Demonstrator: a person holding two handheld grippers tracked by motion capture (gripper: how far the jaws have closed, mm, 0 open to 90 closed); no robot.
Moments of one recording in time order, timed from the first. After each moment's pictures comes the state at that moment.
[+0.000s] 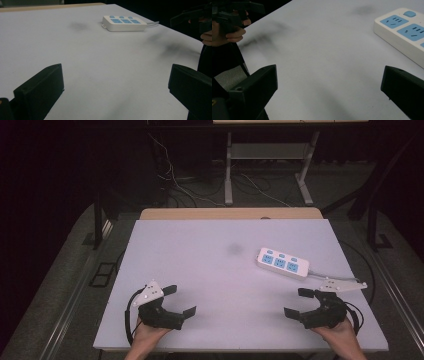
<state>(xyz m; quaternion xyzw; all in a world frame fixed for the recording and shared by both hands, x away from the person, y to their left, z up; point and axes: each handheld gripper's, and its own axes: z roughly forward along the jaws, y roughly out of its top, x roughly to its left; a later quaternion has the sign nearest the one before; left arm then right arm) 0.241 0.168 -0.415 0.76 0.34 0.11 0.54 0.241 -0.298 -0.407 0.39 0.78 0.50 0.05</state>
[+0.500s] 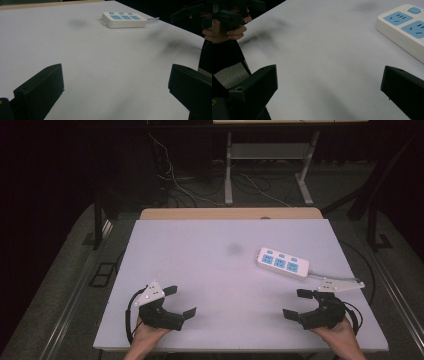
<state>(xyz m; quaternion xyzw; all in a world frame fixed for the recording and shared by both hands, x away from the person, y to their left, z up) 0.243 0.168 -0.417 0.77 0.33 0.11 0.54 0.241 -0.295 -0.406 0.39 0.78 0.49 0.04</state>
